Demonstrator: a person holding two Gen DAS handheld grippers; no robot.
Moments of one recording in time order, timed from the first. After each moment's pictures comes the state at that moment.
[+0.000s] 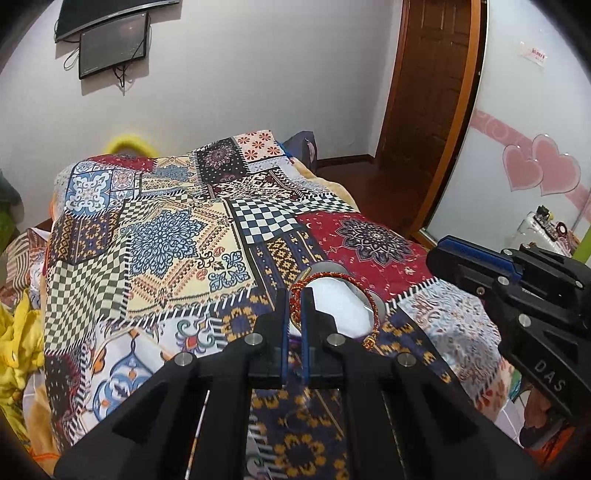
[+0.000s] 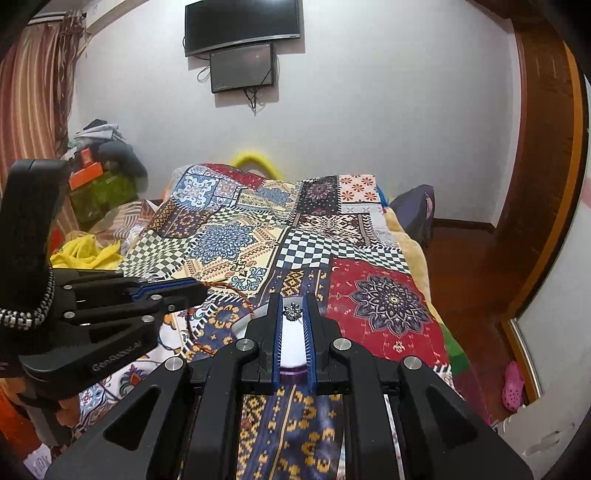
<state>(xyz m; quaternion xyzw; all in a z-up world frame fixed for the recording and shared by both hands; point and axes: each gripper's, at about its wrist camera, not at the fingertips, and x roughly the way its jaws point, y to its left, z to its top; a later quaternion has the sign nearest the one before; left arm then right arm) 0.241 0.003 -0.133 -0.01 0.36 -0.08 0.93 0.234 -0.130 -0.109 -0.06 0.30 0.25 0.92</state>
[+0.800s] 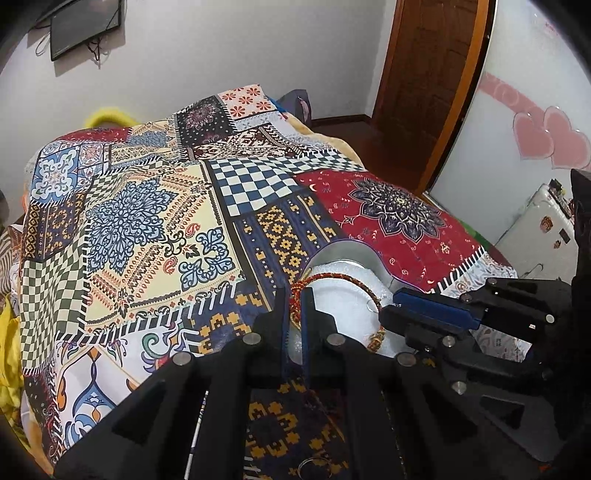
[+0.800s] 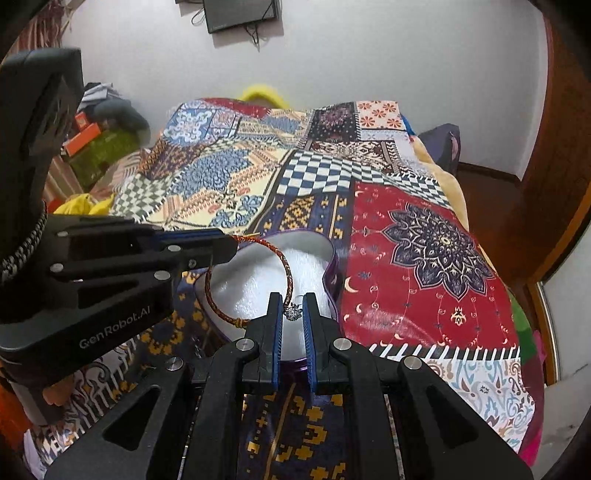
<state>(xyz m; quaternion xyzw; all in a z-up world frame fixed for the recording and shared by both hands) 0.303 -0.003 -0.186 0.01 0.44 -0.10 0.89 0.281 -0.115 -0.181 -0.07 0.41 0.27 0.87</state>
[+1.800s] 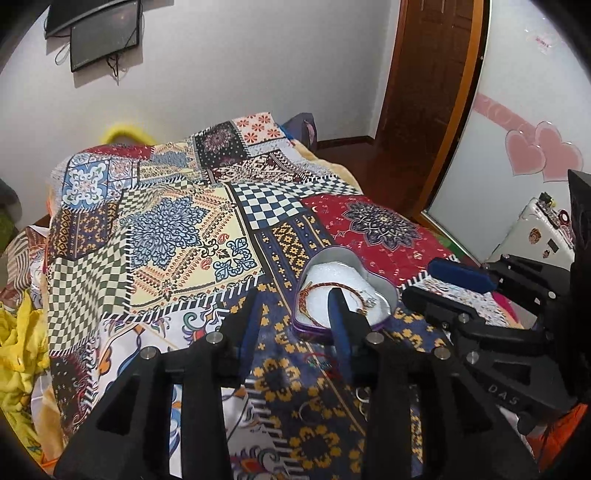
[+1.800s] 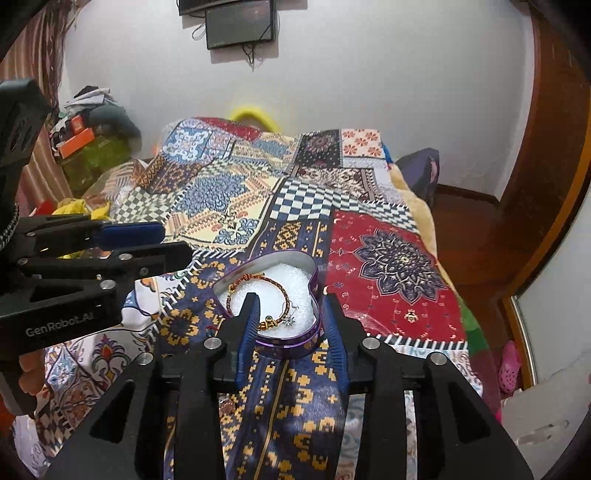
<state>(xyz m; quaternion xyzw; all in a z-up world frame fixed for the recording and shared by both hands) 0.242 0.012 -0.131 0.00 0.39 -0.09 0.91 0.247 -0.126 -0.134 -0.09 0.37 0.24 0.90</state>
